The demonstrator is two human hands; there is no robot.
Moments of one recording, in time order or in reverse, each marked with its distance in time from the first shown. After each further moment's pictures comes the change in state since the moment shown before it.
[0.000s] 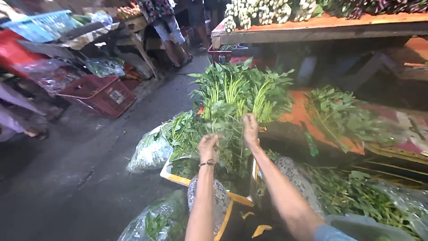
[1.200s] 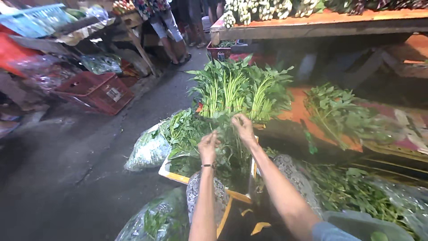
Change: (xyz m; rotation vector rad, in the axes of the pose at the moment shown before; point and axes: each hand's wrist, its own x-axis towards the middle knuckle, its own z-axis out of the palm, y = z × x) left_hand -0.009 -0.003 -0.004 0.388 -0.059 0.195; right_hand -0.004 -0.001 0.002 -0.008 -0.266 0.049
